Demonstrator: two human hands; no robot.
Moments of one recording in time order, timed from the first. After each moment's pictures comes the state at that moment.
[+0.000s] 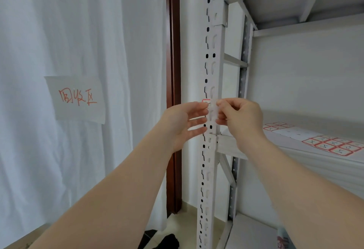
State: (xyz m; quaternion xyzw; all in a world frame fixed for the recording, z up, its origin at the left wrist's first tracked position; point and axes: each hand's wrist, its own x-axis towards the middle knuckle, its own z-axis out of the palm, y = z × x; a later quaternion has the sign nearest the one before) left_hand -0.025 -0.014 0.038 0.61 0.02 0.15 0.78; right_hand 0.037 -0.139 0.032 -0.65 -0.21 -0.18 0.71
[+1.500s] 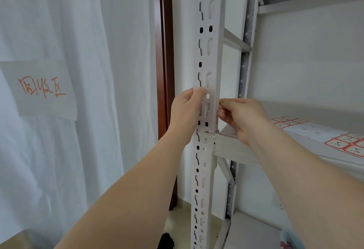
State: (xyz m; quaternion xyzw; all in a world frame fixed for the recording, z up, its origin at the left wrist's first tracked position) left_hand 0.078 -0.022 0.015 0.67 0.00 0.35 0.65; right_hand 0.123 -0.132 0.017 -0.58 -0.13 0.00 0.81
